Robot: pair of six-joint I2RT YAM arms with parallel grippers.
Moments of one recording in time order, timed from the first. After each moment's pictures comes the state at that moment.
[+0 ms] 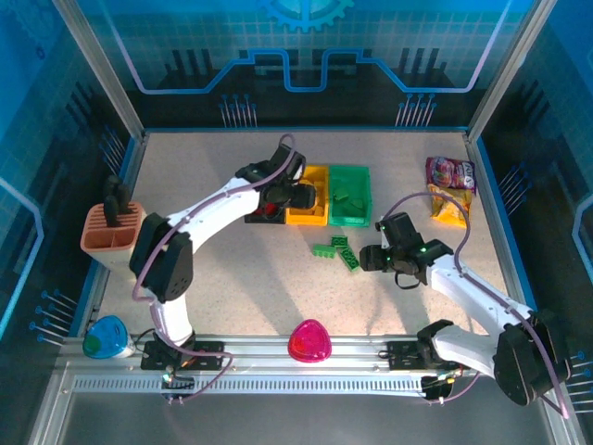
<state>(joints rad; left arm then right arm) -0.57 1.80 1.47 -0.62 0.00 -0.44 0.42 1.11 0.64 -0.61 -0.01 0.37</state>
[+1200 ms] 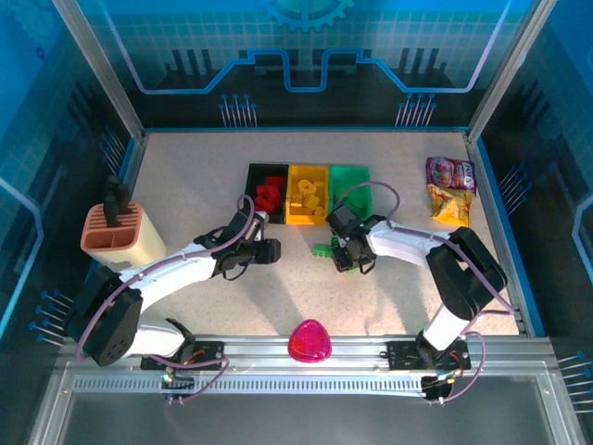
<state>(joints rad) -0.57 1.34 0.70 -0.30 0.03 -0.56 0.65 1.66 0.95 -0.65 0.11 0.31</state>
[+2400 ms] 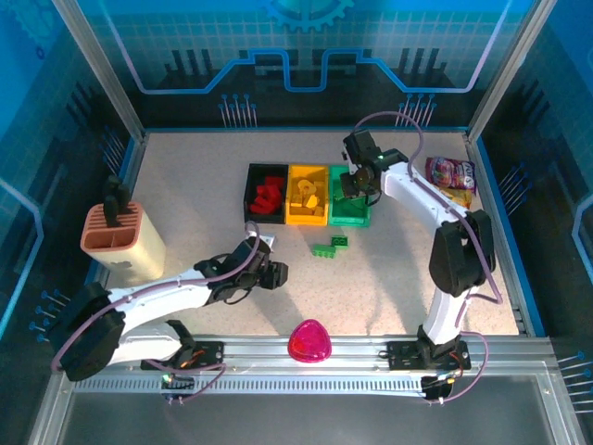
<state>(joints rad) -0.78 1.19 0.51 -0.17 -0.04 -0.62 0.40 1.84 1.58 -0.85 0.12 0.17</state>
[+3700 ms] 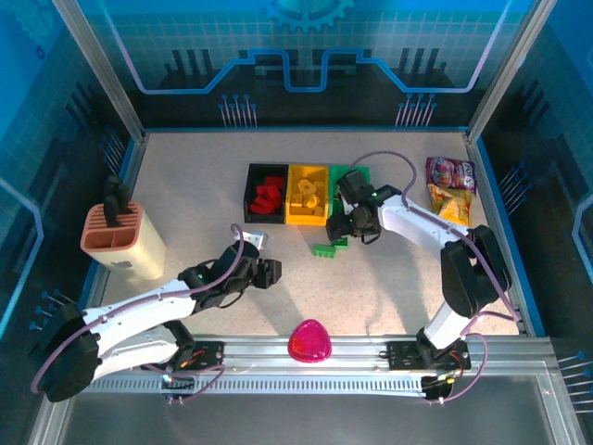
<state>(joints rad) -0.78 1.04 0.47 -0.19 -0.11 -0.64 0.52 1.66 1.17 -0.75 0.02 0.34</state>
